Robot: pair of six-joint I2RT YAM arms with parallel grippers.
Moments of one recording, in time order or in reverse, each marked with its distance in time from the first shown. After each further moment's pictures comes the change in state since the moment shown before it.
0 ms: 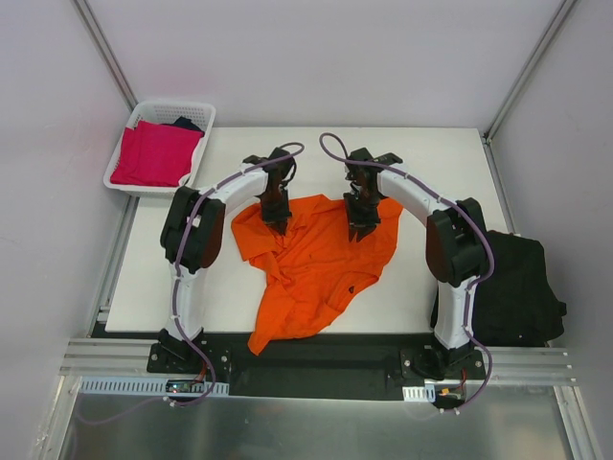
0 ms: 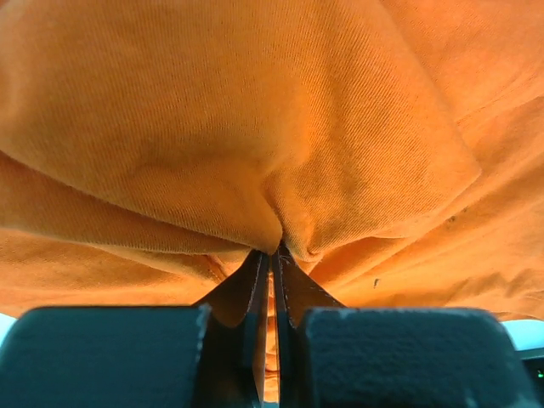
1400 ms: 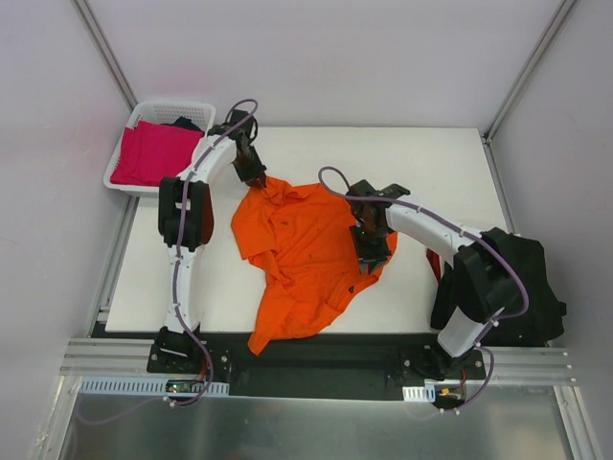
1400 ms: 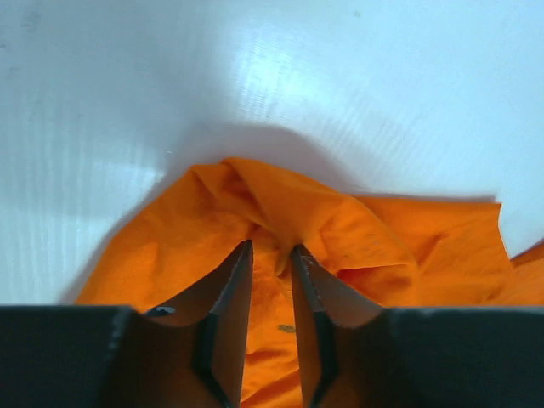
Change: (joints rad) left arm 0.256 0.226 0.436 0.008 0.021 -0.074; right arm 0.127 -0.303 -0.364 0.004 0.078 0.064
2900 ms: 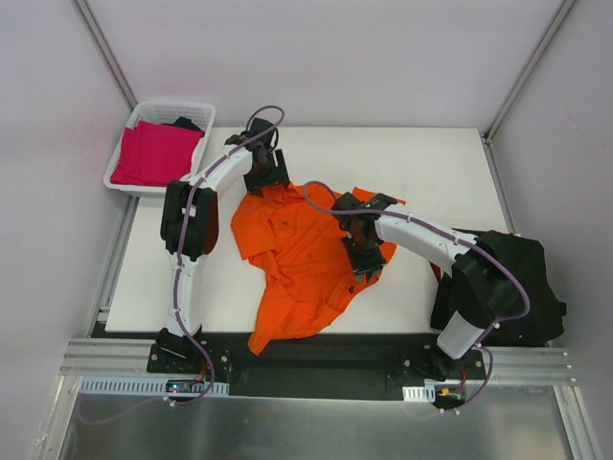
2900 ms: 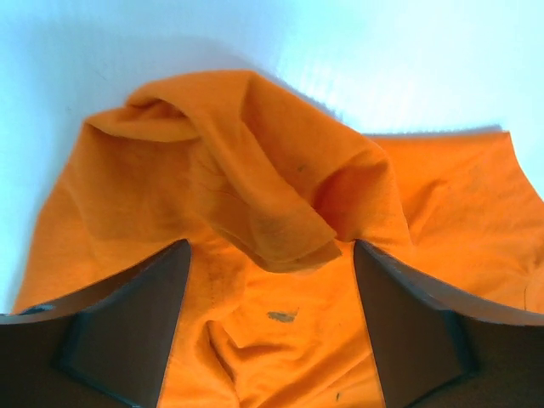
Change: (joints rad) left arm -0.115 -0.110 -0.182 0.136 -0.098 0.092; right arm 0.129 -0.021 -0.016 -0.037 0.087 0.025
